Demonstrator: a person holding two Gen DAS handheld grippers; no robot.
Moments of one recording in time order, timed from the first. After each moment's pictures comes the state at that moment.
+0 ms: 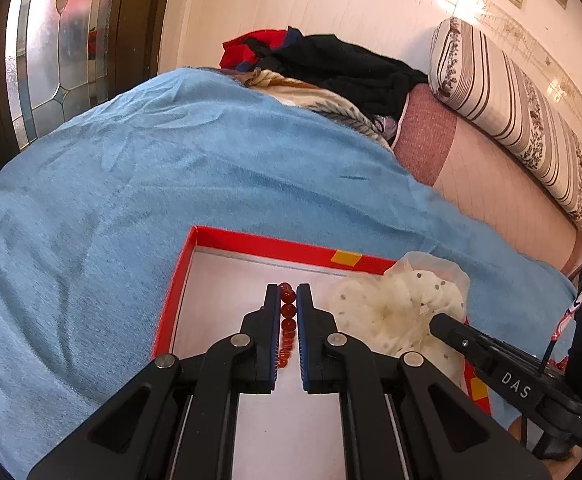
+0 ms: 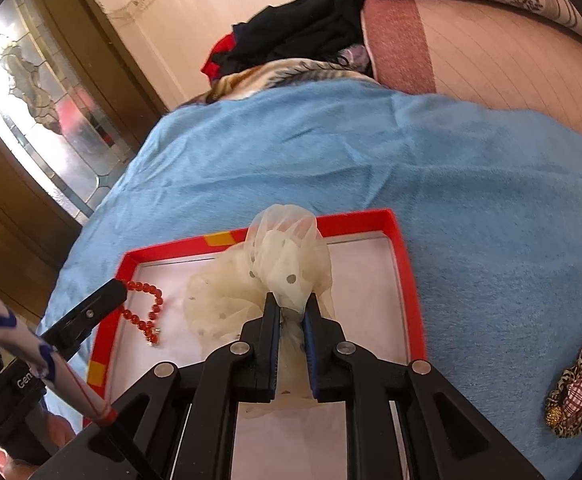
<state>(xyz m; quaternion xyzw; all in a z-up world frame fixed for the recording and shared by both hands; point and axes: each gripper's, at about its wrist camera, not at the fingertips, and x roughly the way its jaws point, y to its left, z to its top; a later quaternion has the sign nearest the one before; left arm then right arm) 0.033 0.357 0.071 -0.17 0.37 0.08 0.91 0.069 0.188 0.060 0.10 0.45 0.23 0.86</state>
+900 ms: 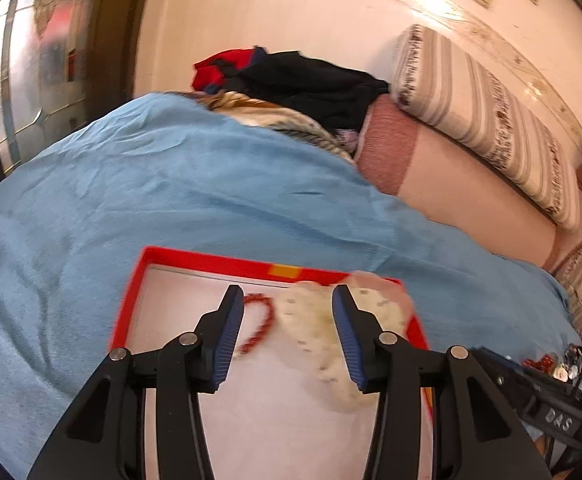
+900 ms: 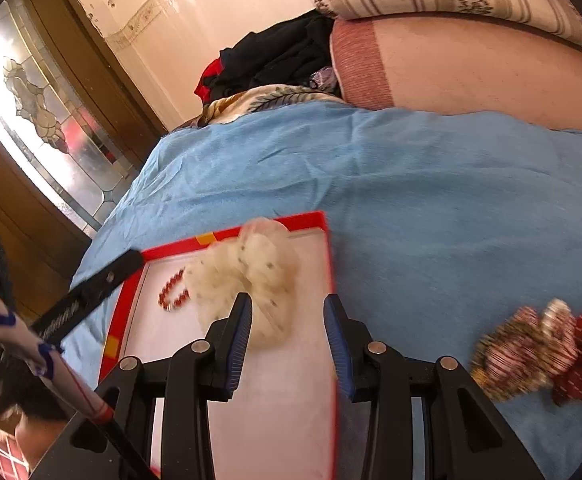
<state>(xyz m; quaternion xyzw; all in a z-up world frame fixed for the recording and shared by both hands) 0.030 0.313 0.098 -0.15 0.34 0.04 0.93 0.028 0.117 0.092 0.12 0.43 0.23 0.86</state>
